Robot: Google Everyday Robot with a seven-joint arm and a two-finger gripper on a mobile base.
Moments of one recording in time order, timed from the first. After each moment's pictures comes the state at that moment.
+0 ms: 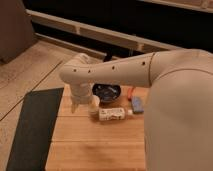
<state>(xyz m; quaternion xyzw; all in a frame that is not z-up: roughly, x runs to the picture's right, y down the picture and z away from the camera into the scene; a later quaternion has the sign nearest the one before) -0.105 0.102 0.703 -0.26 0.23 0.64 0.68</state>
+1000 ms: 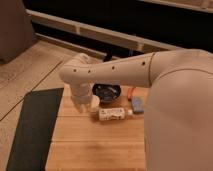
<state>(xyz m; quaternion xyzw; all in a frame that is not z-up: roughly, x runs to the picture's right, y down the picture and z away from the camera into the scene) -0.105 0.102 0.703 -0.26 0.23 0.64 0.68</state>
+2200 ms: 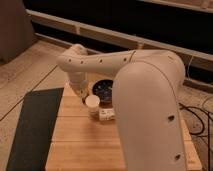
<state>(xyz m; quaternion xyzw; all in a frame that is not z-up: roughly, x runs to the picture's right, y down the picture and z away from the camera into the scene) -0.125 0.034 0.779 -0.24 0.20 0.59 0.75</state>
